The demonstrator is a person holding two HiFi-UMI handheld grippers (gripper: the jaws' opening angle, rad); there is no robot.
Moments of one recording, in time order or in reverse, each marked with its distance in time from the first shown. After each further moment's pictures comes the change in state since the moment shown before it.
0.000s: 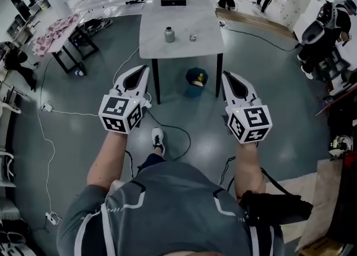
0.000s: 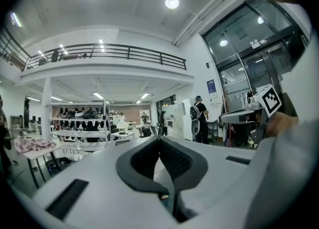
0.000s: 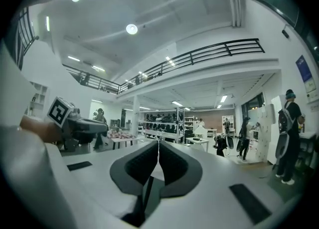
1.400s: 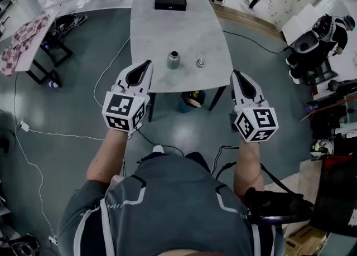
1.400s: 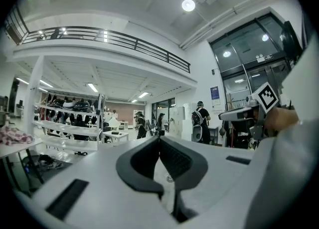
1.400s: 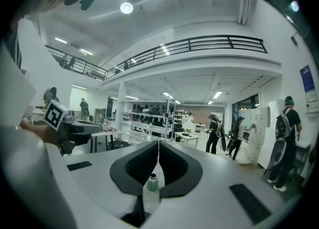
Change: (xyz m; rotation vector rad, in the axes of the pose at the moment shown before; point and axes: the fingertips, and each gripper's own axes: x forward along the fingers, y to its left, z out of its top) left arm 0.249 0.281 -0.038 -0.086 -0.039 -0.113; right arm 0.347 -0.066 0.001 -0.037 0.107 -0.148
